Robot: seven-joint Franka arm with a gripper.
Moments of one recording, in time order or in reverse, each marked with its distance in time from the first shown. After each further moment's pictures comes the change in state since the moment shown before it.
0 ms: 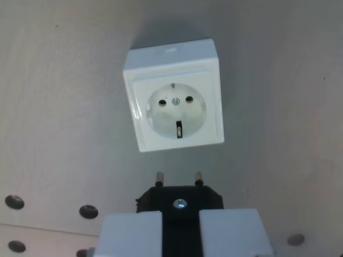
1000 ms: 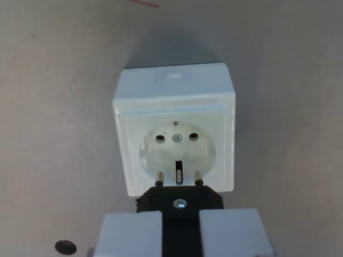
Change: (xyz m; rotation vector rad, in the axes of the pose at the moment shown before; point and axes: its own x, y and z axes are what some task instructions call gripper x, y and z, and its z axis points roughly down) arm 0.002 0.000 0.047 0.002 -0.003 -0.060
